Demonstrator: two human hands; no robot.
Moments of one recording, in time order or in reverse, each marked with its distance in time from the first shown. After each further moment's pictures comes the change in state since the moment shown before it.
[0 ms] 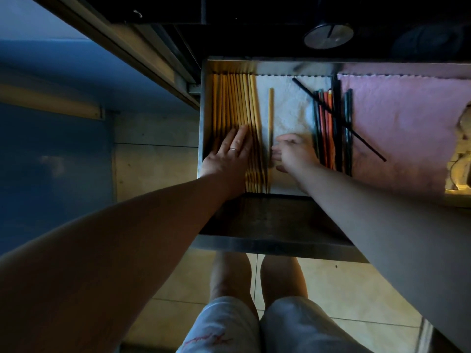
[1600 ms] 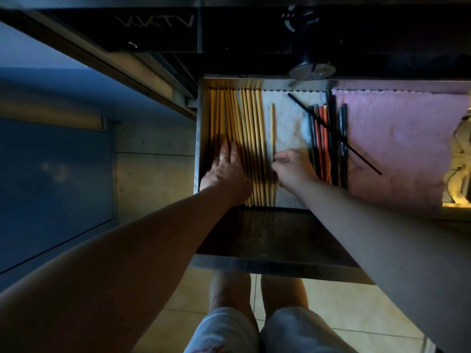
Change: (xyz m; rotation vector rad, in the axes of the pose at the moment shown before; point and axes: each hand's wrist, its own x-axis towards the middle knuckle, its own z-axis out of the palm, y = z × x) left_hand 0.007 0.013 -0.018 -0.390 -0.145 -0.253; right_hand -0.001 -0.001 -0.014 -0.232 -0.008 -0.081
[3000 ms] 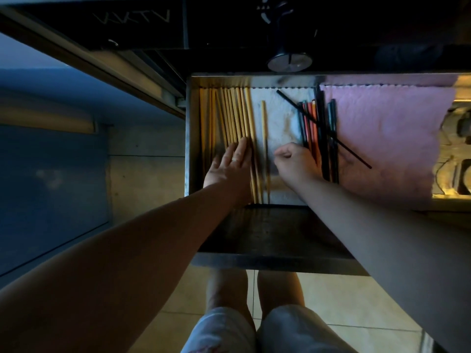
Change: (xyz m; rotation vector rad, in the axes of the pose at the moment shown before) left_hand -0.003 0.016 0.009 0.310 0.031 0.234; right_hand -0.006 0.006 -0.018 -0.037 0.089 -0.066
